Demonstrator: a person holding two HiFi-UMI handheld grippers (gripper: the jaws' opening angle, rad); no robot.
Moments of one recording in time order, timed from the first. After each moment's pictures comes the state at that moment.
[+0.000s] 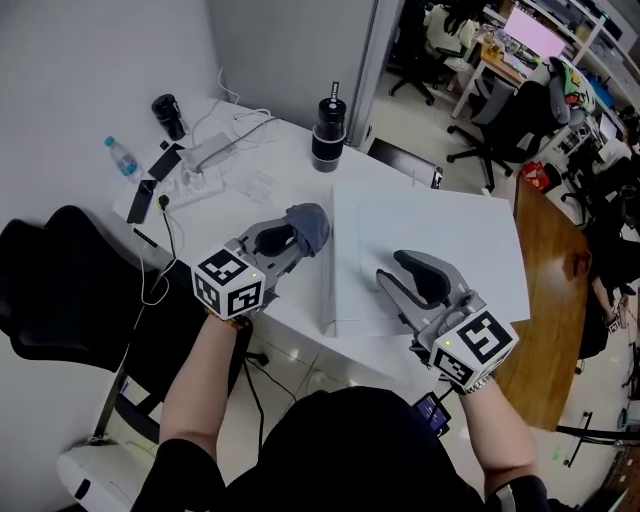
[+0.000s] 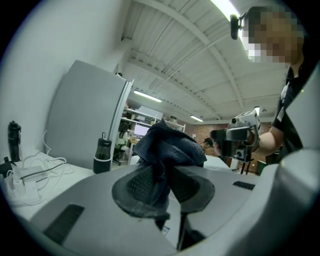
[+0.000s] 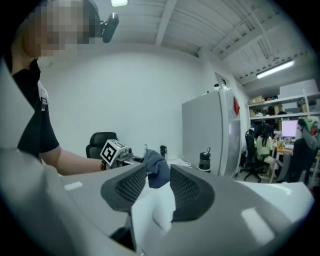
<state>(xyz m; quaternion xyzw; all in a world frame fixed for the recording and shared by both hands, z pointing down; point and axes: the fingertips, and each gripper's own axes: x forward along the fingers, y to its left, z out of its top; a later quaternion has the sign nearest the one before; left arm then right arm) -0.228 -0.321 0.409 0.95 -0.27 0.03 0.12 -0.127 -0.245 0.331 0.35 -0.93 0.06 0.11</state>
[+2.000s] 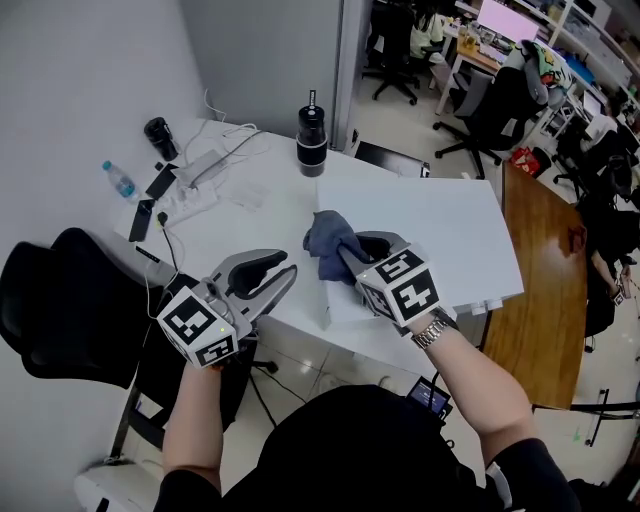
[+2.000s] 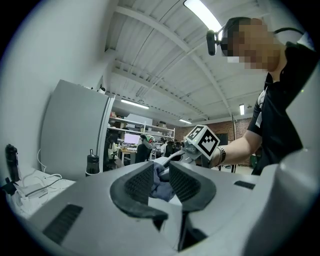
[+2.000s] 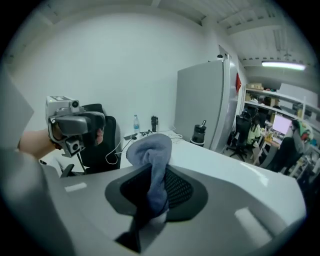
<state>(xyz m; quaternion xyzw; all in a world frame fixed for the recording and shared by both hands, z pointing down) -0.238 -0.228 0.340 0.97 -0.24 0.01 0.06 -0.150 -0.280 0.409 0.39 -0.87 0.13 0.28</state>
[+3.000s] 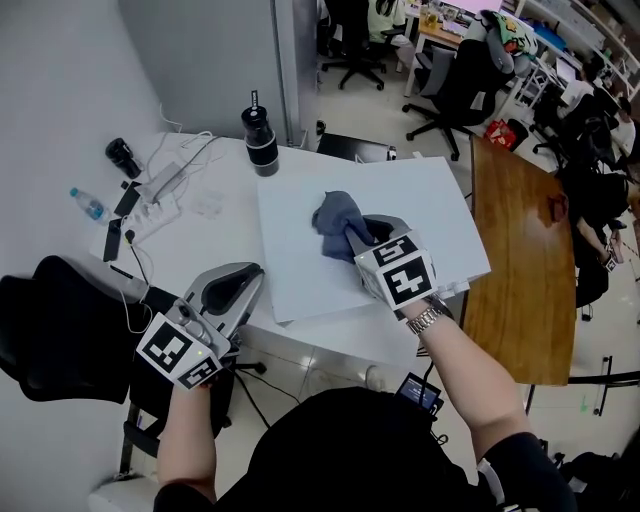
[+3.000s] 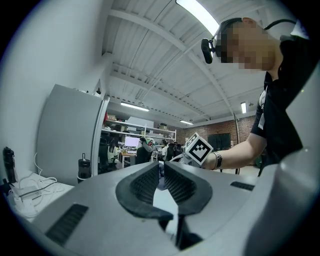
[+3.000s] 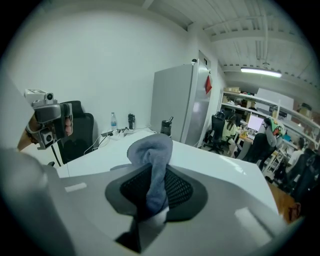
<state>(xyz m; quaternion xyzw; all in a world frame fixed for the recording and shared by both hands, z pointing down) -0.175 -0.210 0.325 0.97 -0.26 0.00 0.04 -0.018 -0.290 0.412 0.49 -0.82 0.12 0.28</state>
